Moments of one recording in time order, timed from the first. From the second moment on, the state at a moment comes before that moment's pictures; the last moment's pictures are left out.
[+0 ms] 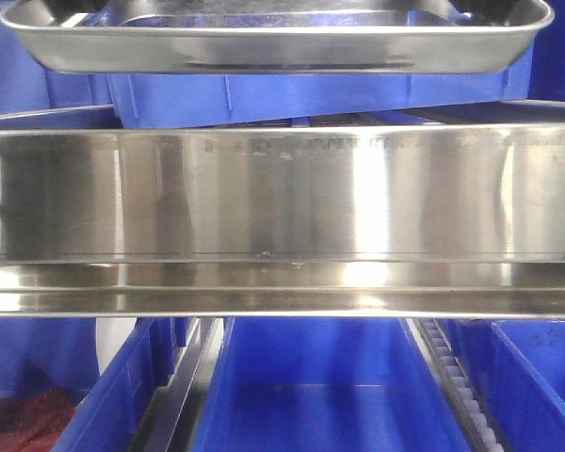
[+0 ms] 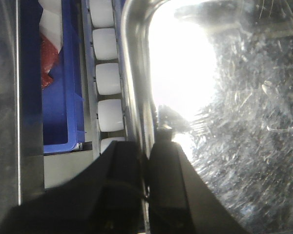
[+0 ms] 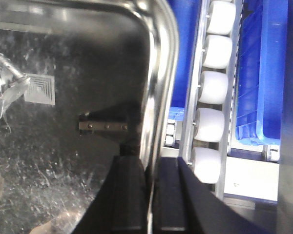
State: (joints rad) left arm -0.73 1.47 -1.52 0.20 1.23 -0.51; right arm 0.65 1.42 -1.46 -0.18 1.24 0.61
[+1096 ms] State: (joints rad) left arm -0.74 1.47 -1.52 0.20 1.23 -0.51; right arm 0.65 1.42 -1.46 -0.18 1.24 0.61
